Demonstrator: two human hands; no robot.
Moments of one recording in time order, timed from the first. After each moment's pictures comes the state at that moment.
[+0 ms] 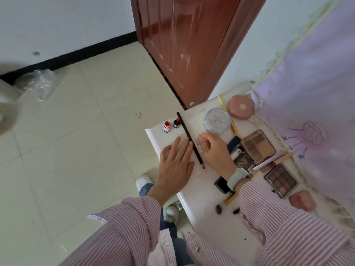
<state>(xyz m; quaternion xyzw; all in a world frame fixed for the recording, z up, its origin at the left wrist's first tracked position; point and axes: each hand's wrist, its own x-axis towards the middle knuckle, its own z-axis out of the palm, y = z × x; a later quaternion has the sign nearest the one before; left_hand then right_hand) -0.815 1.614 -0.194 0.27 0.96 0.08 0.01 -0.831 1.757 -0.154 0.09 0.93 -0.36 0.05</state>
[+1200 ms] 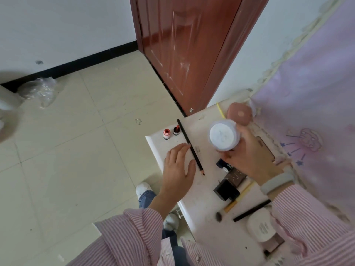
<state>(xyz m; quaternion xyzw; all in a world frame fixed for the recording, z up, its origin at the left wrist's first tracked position) -0.811 1.627 -0.170 0.11 0.88 0.46 0.01 -0.837 1.813 -0.112 0.33 0.51 -0.78 0.16</state>
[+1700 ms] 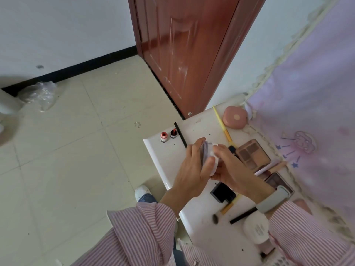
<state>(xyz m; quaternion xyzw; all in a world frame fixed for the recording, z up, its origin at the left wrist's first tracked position) -0.818 1.661 -0.135 0.13 0.79 0.57 0.17 -0.810 1.787 -0.103 0.21 0.63 -0.70 0.27</state>
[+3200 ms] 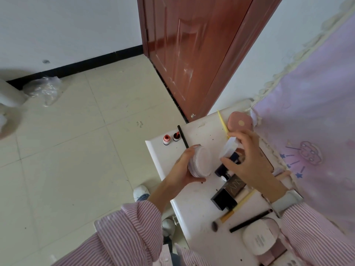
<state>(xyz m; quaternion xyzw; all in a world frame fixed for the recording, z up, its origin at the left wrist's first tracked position) -0.843 1.639 -0.147 -0.14 0.44 0.79 0.41 -0.824 1.827 -0.110 -0.01 0.91 -0.41 -0.02</state>
